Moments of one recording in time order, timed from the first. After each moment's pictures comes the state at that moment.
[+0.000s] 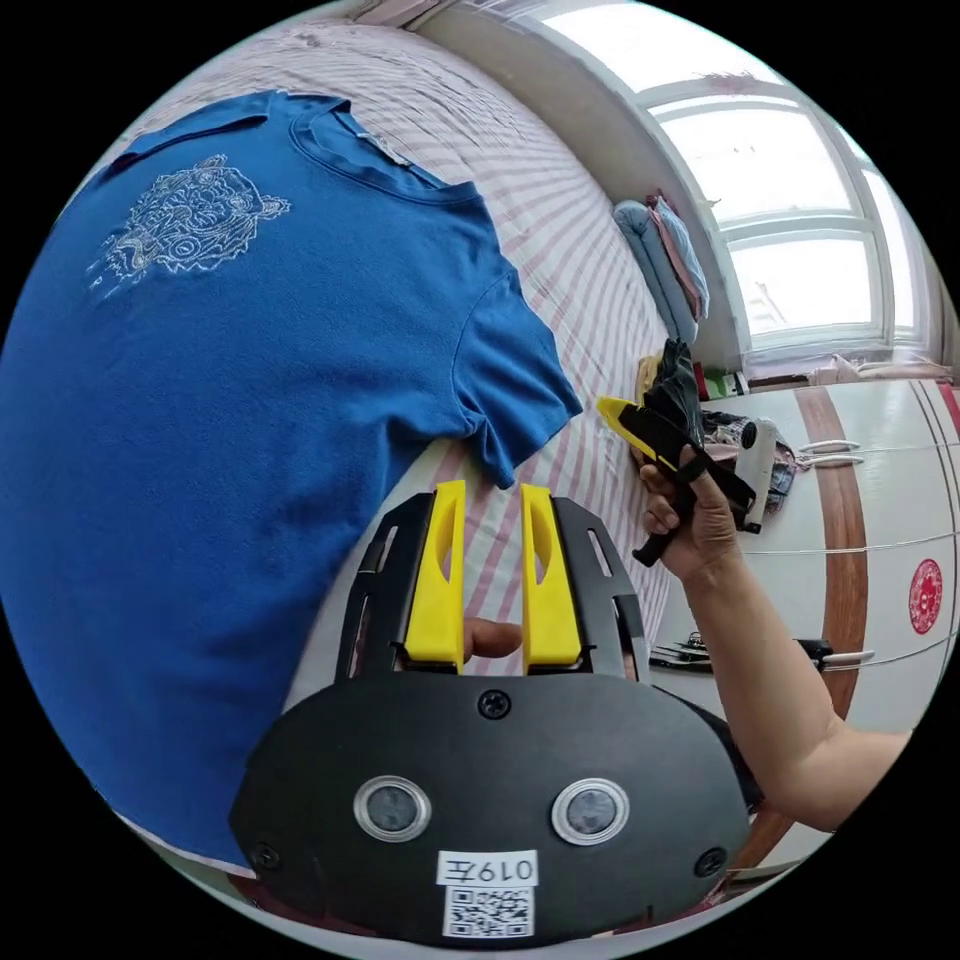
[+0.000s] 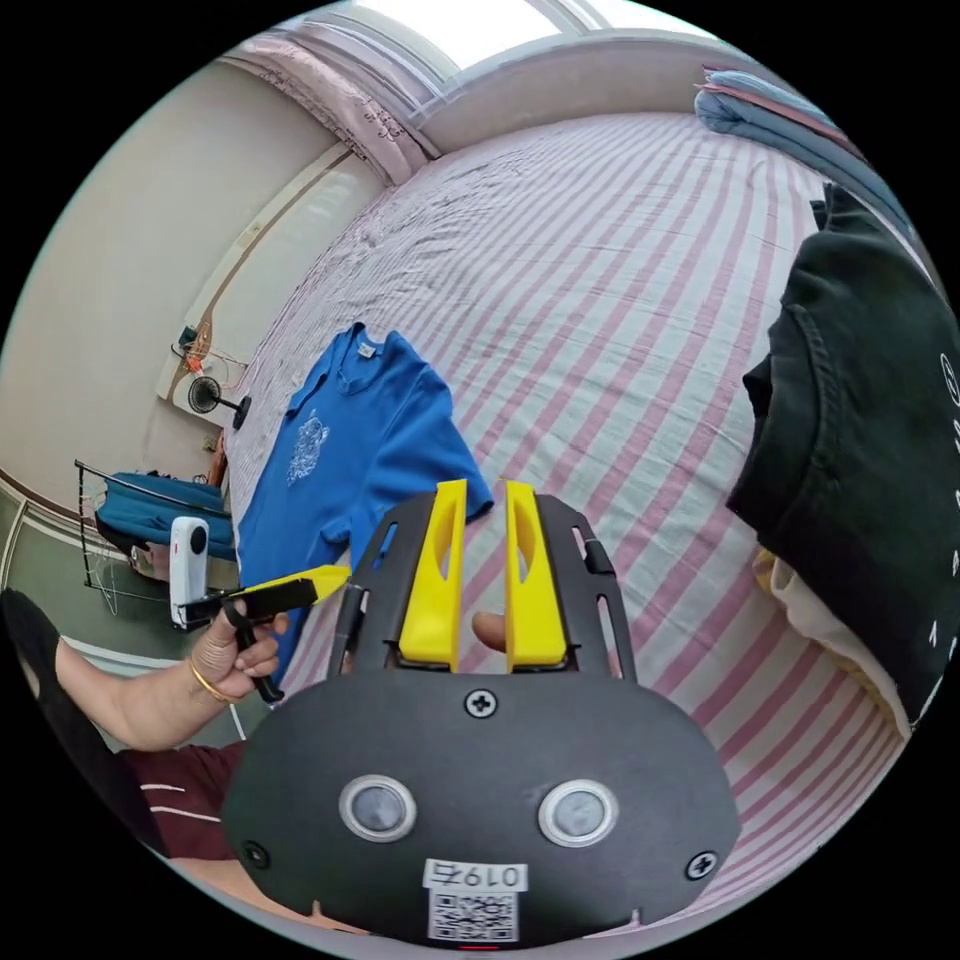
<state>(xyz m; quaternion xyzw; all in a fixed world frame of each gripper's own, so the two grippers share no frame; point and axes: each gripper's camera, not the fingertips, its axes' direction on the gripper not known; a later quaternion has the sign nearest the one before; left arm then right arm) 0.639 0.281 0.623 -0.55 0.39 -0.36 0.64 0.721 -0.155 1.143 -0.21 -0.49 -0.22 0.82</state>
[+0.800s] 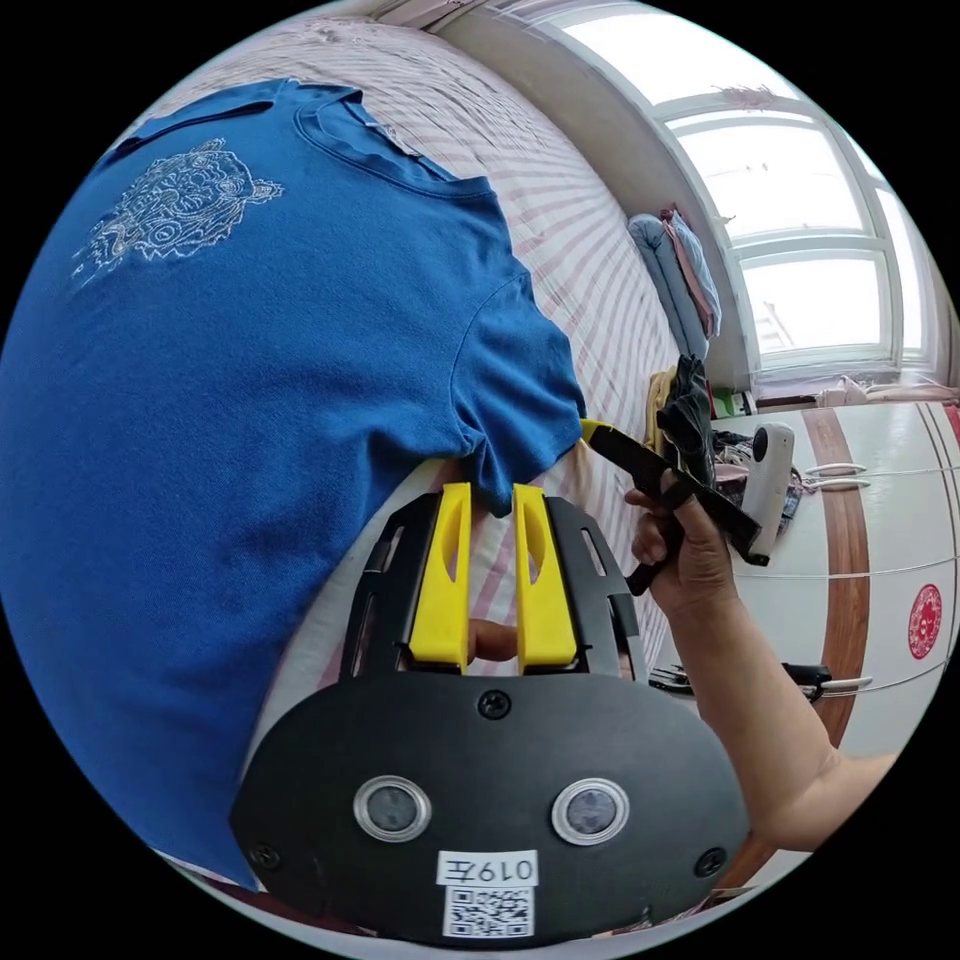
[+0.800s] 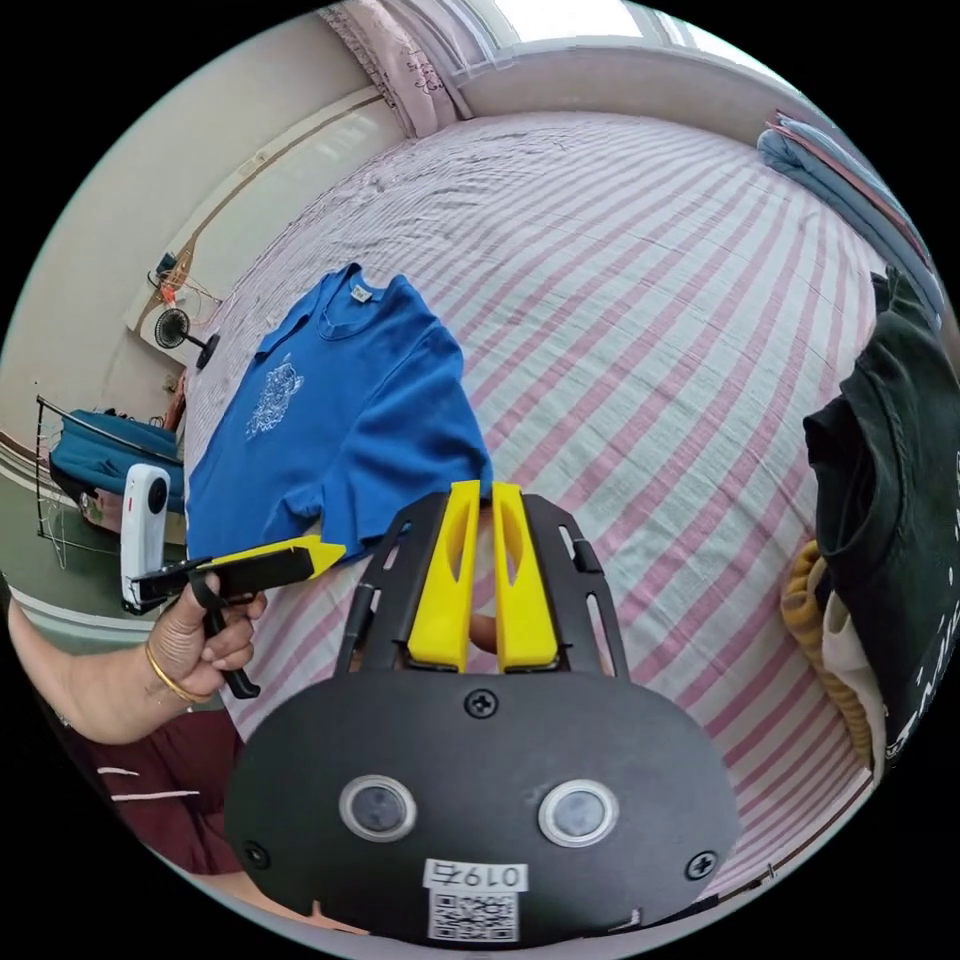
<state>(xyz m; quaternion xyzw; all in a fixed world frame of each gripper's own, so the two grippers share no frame) 0.756 0.279 0.642 -0.55 0.37 -0.38 0.65 0.624 -0.251 1.190 -0.19 -0.44 -0.29 0.83</state>
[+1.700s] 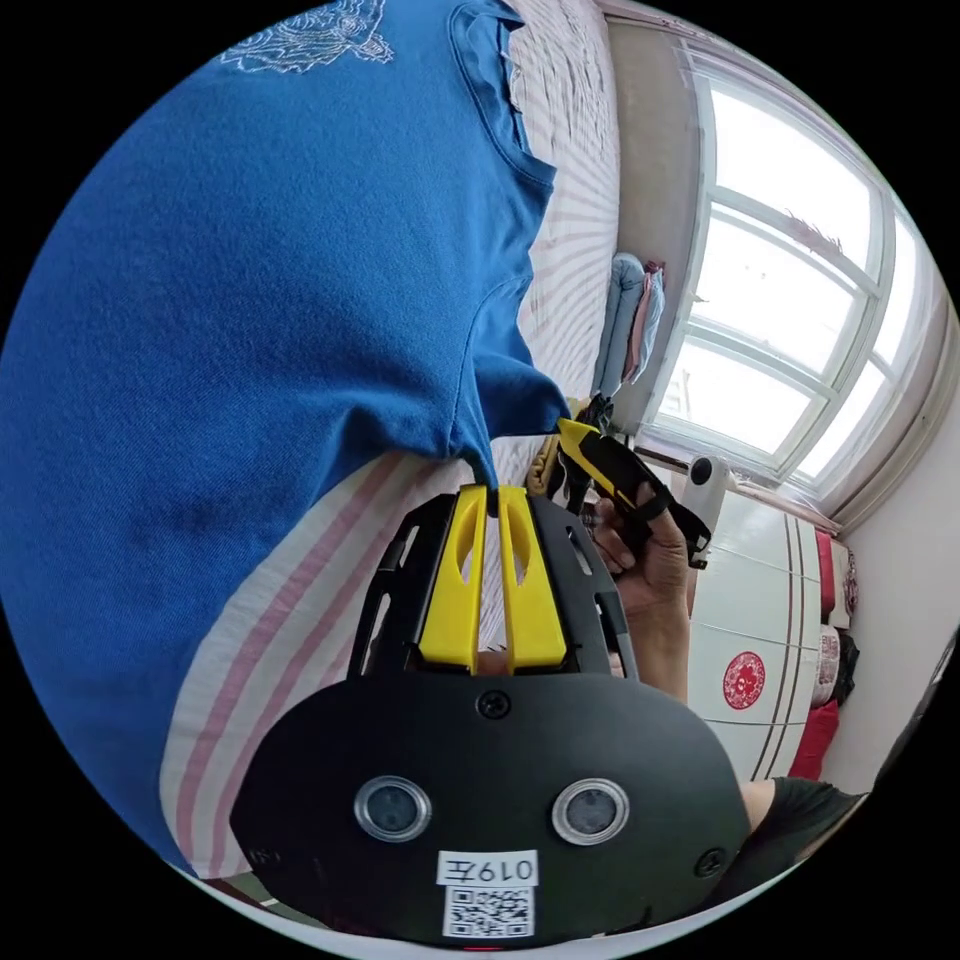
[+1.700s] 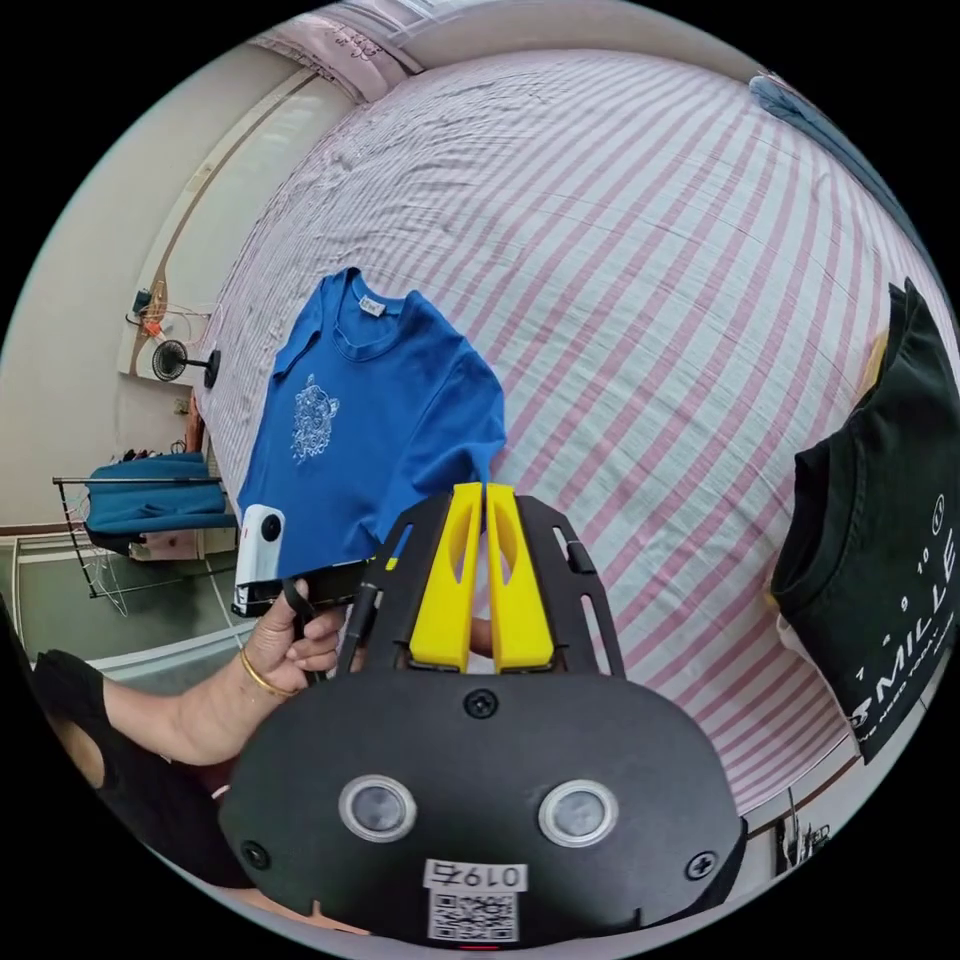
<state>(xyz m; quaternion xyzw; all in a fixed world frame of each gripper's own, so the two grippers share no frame) 0.758 0.337 0.706 -0.54 0.46 -0.56 0.44 0.545 -0.442 1.146 -0.32 -0.43 -0.27 0.80</state>
